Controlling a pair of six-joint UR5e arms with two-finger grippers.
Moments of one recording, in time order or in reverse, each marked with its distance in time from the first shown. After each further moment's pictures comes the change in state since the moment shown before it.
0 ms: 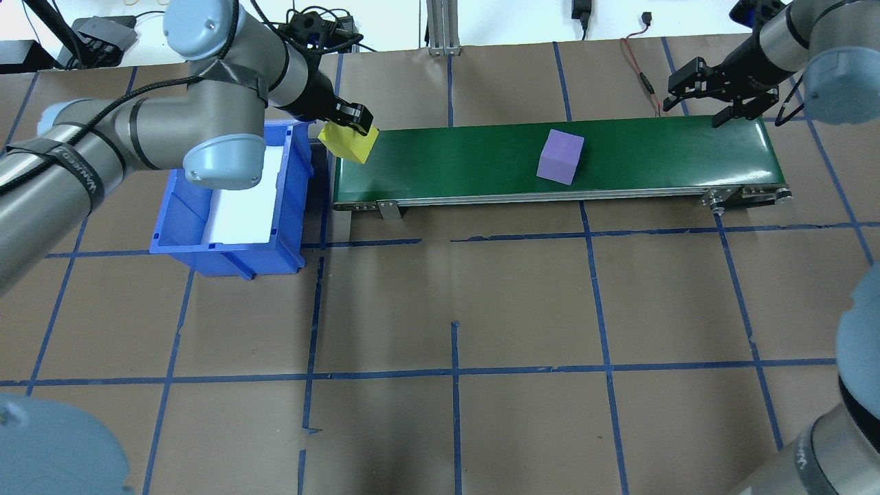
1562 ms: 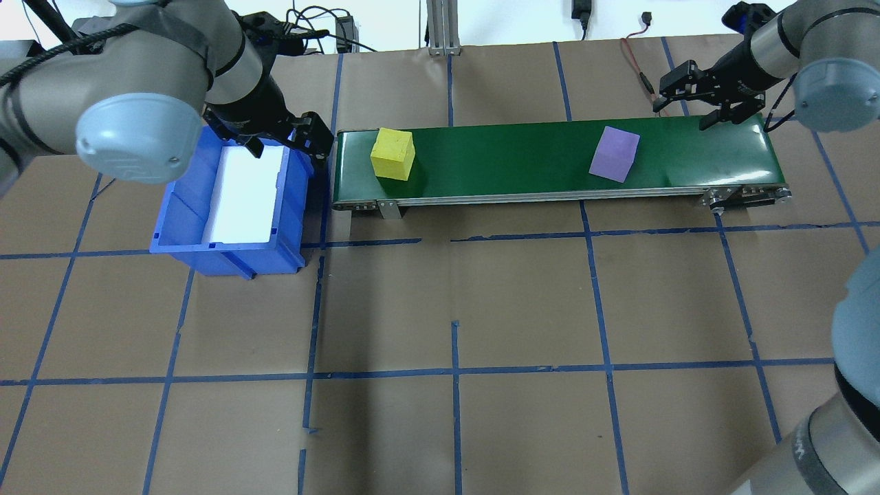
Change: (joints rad) left arm -0.005 0.292 0.026 -0.573 0.253 -0.194; right arm 0.000 0.020 0.017 -0.037 0.066 0.011
